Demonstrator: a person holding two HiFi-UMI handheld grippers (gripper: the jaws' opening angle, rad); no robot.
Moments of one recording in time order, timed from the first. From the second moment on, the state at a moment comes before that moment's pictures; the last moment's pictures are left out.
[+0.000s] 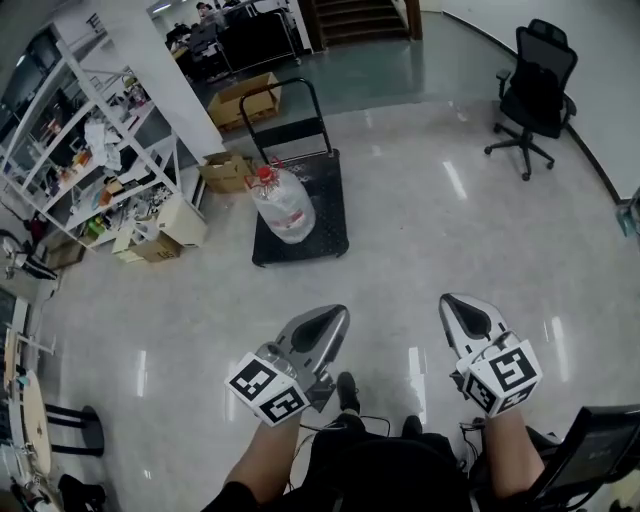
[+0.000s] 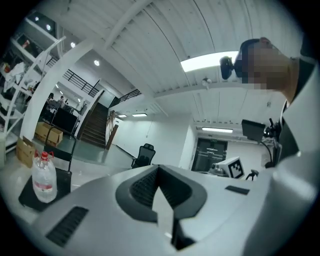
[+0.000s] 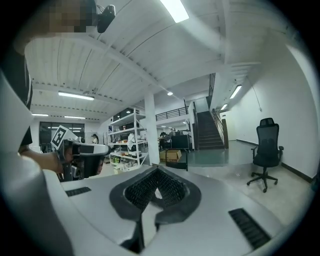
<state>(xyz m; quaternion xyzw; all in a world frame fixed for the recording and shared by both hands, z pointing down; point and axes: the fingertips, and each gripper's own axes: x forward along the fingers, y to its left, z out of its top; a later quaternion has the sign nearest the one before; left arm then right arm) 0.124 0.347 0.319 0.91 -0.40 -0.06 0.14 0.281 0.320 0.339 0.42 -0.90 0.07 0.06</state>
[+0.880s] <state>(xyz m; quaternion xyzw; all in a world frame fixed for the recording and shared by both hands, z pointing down) 0.020 0.529 0.329 0.92 -0.38 -0.03 0.11 0.180 0.505 0.314 0.45 -0.89 0.07 0.02</state>
